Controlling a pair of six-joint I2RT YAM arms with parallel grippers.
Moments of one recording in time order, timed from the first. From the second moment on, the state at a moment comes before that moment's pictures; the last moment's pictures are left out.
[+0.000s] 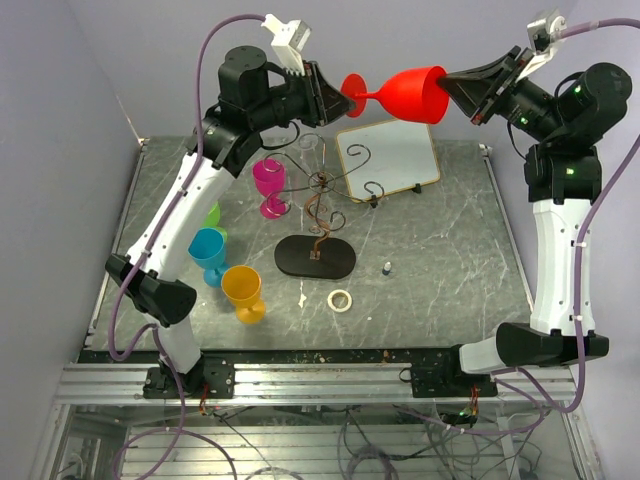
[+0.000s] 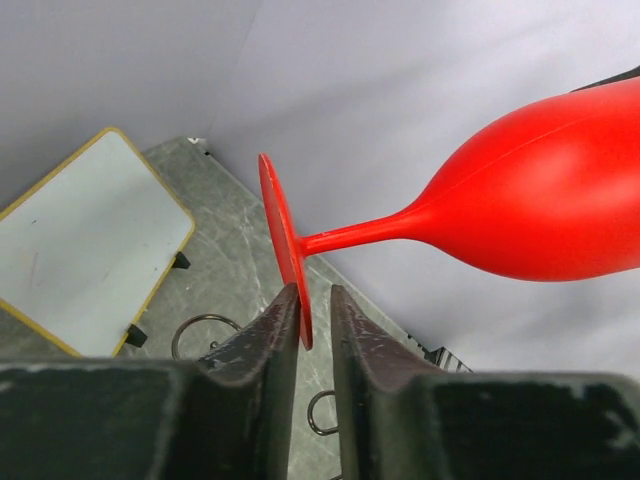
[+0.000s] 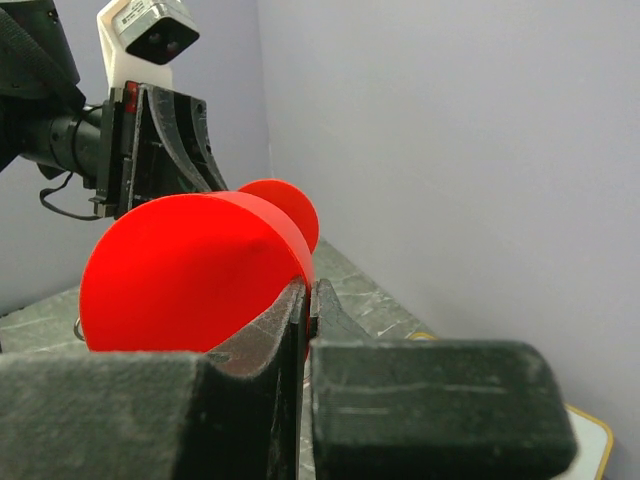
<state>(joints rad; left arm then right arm) -0.57 1.77 2.17 -0.38 0.48 -0.50 -0.02 1.42 1.95 -0.22 -0.92 0.19</state>
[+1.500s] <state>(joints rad) -0.35 1.40 2.19 -0.69 -0.05 0.43 -0.06 1.29 1.51 -0.52 -0.52 -0.27</state>
